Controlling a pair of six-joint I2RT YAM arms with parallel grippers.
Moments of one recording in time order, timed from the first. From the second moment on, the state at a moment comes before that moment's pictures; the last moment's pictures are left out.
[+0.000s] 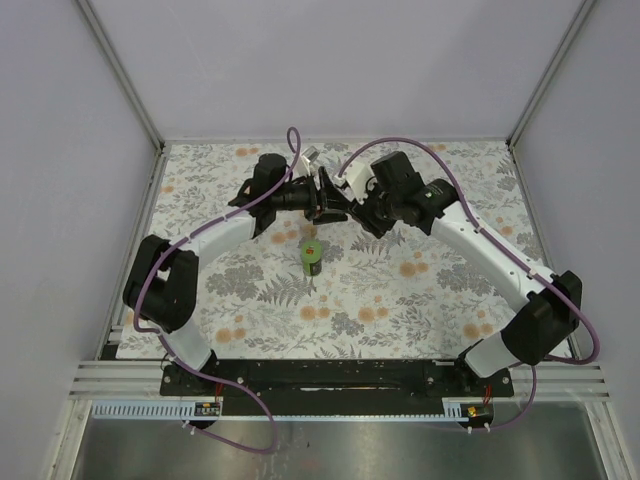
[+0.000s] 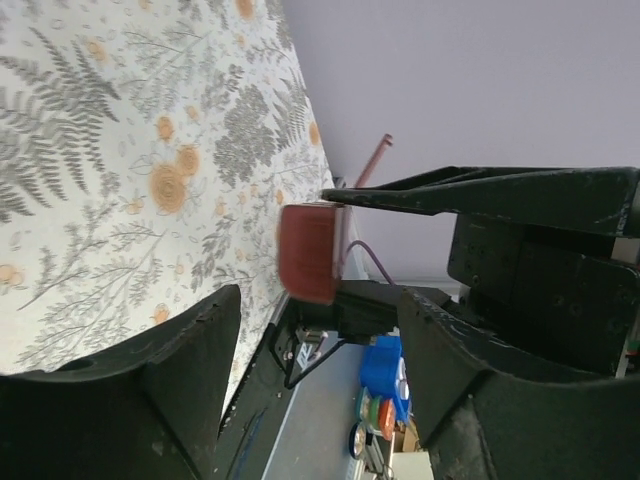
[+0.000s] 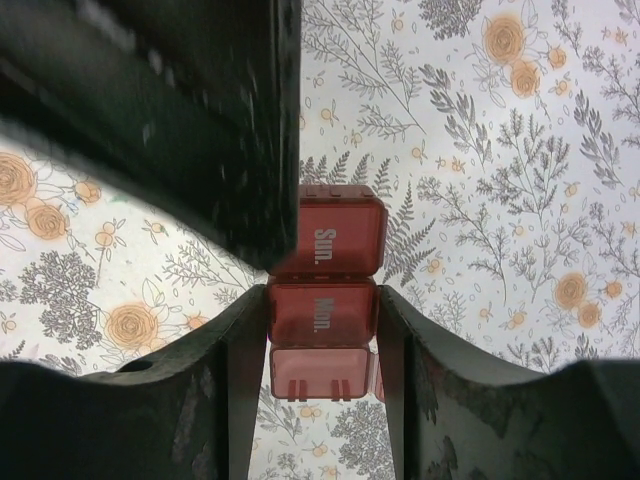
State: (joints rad) left arm -0.48 1.70 1.18 0.20 0.87 -0.99; right arm 0.62 1.52 1.47 -0.78 -0.08 -0.39
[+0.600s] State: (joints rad) left arm -0.27 1.56 1.35 -0.34 0.66 -0.53; right arm 0.62 1.48 1.14 -0.64 -0.07 -0.39
